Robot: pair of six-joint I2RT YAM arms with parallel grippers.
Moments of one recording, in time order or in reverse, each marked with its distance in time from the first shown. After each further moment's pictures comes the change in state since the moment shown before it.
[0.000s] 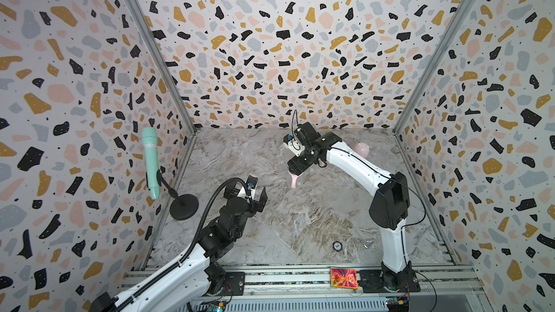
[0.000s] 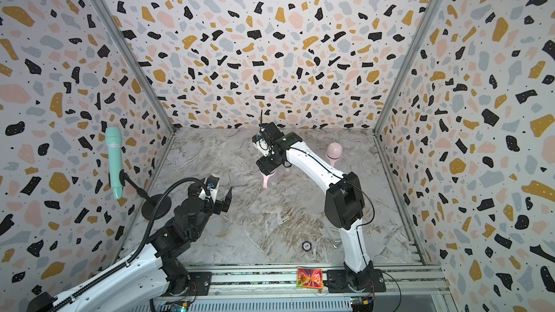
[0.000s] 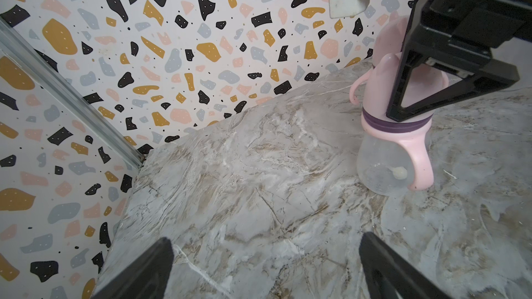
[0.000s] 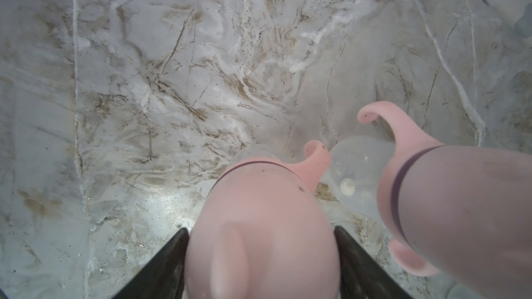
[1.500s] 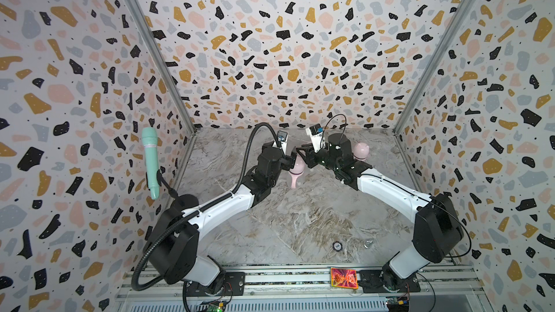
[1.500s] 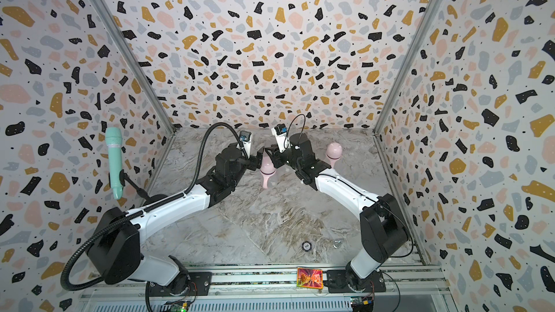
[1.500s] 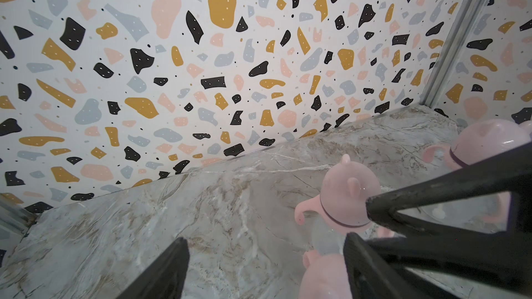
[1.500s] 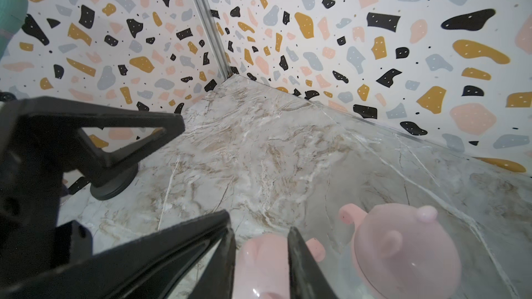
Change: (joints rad) left arm 0.032 0.756 0.604 0.206 0.169 -0.157; right arm -0.078 -0.454 -0.766 1.067 -0.127 0.292
